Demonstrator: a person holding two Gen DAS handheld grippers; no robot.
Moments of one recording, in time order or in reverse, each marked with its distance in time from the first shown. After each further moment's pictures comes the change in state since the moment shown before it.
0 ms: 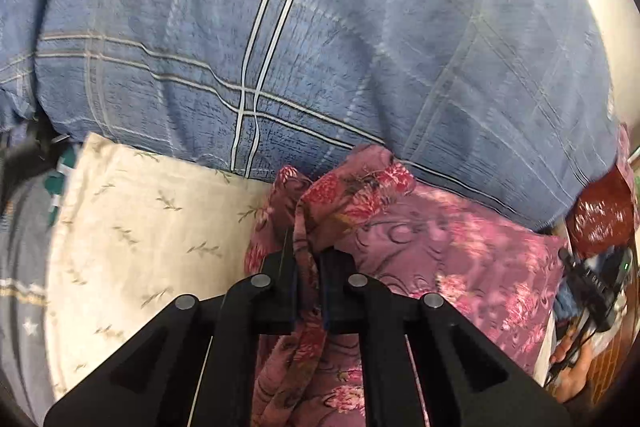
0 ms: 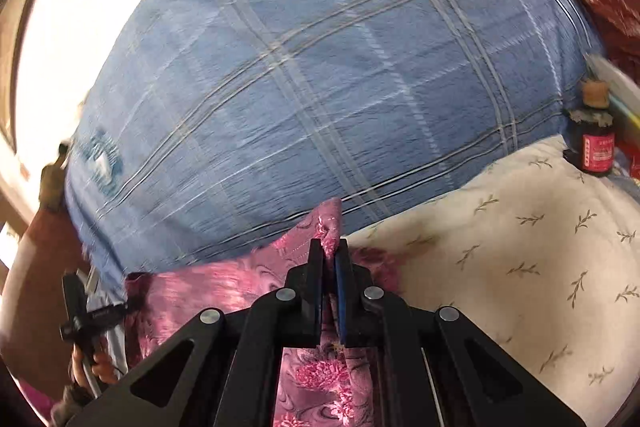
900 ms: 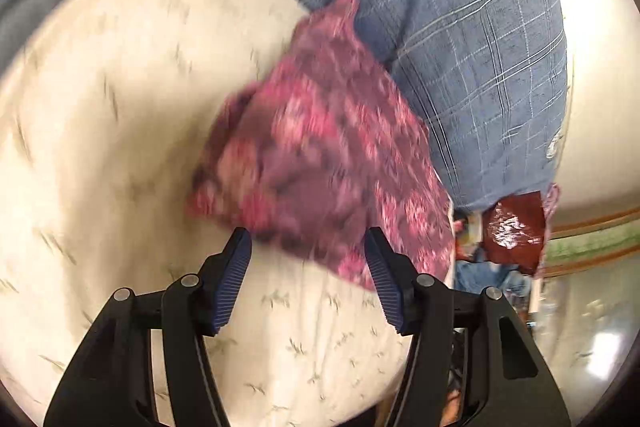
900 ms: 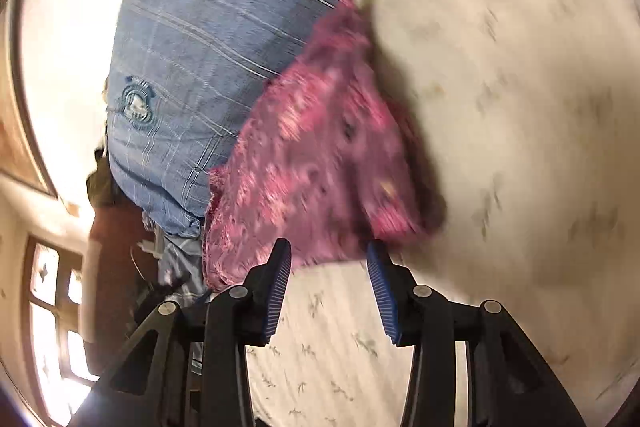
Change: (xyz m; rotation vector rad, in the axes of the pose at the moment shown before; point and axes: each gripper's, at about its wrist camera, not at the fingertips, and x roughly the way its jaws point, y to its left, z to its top) left arm -0.046 0.055 -0.197 -0.405 0.150 -0.322; right arm -0.080 -0.026 -0.184 0.335 0.266 0.210
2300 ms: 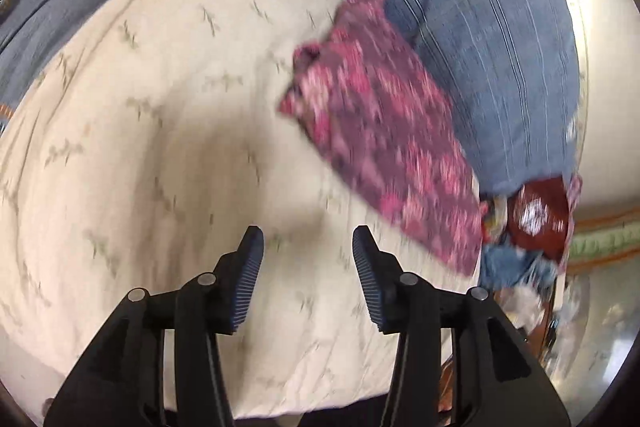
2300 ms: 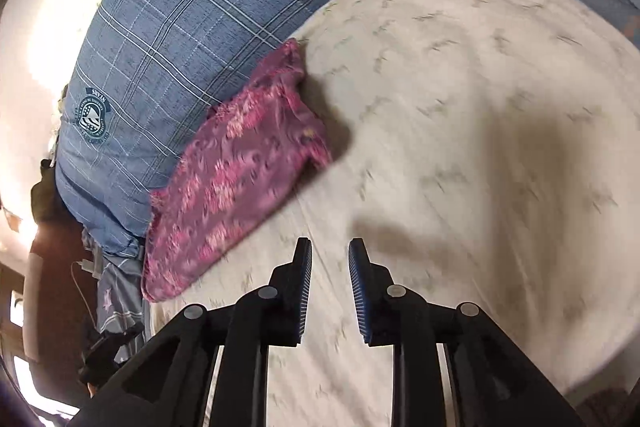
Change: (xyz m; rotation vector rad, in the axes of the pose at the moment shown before) left arm -0.052 0.028 -0.054 0.053 -0.048 0.072; right arm -0.056 0.001 -0.041 -0.029 -0.168 -0.293
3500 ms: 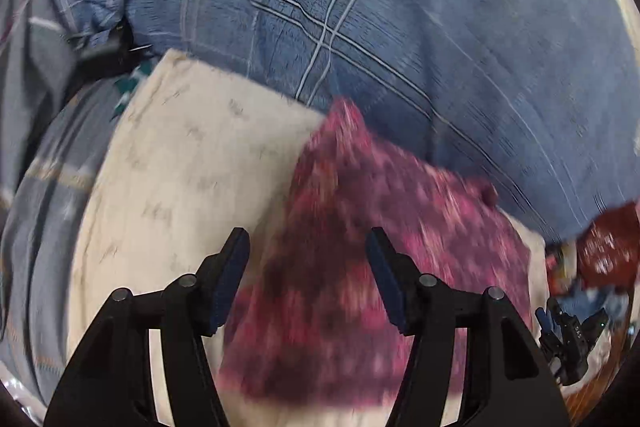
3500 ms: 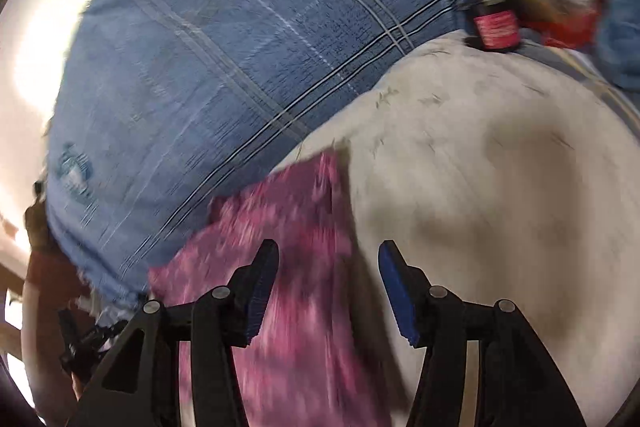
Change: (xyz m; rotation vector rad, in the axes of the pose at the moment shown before) left arm 0.059 -0.110 0.178 0.161 -0.127 0.317; right arm 0.097 0.052 0.172 -0.068 -0.022 0.011
